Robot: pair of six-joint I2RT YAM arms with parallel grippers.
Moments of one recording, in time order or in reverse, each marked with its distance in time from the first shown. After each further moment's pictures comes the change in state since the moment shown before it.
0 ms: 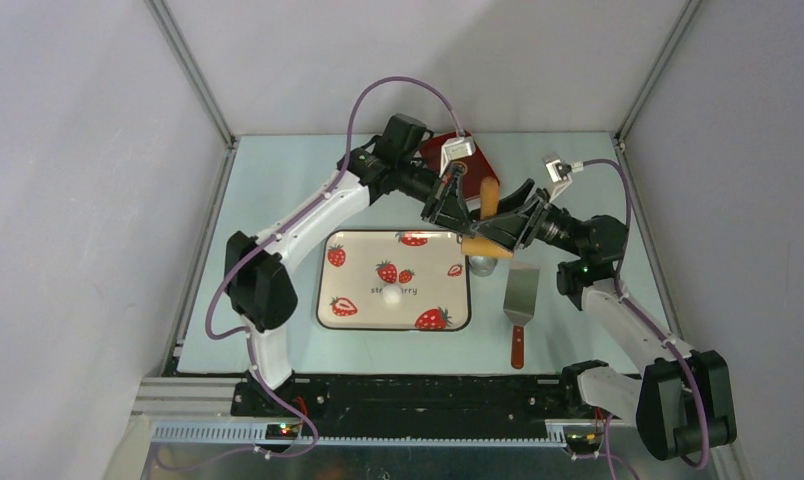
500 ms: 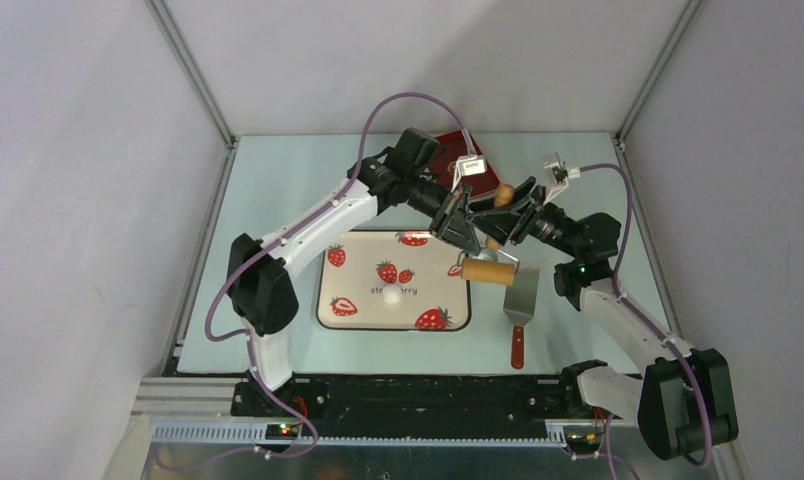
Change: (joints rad) left arm -0.059 -0.011 -0.037 -0.054 -0.080 -0.064; right arm 0.029 0.006 0.002 -0.078 0.106 -0.242
